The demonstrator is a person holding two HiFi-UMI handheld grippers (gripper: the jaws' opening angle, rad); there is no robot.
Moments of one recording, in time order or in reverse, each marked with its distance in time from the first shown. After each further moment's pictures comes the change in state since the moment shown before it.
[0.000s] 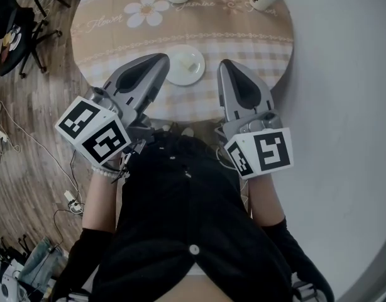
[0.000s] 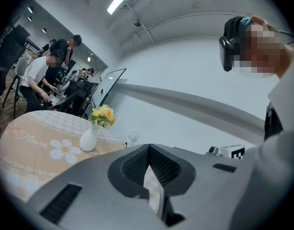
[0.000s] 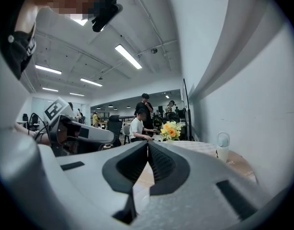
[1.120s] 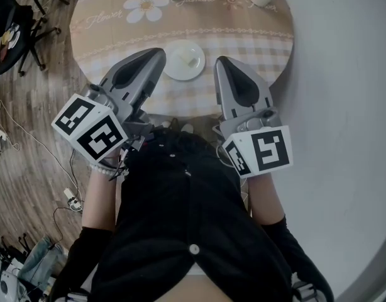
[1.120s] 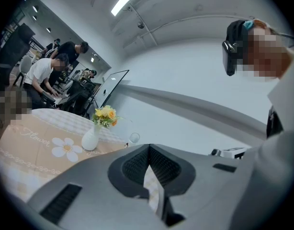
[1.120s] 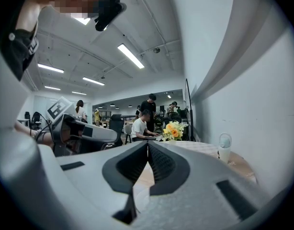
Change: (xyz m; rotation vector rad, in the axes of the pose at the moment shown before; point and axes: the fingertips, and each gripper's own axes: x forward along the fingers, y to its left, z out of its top) left arm -0.008 0.004 0.002 -0.028 -0.016 0.014; right arm -0.002 0.013 0.002 -0.021 0.008 0.017
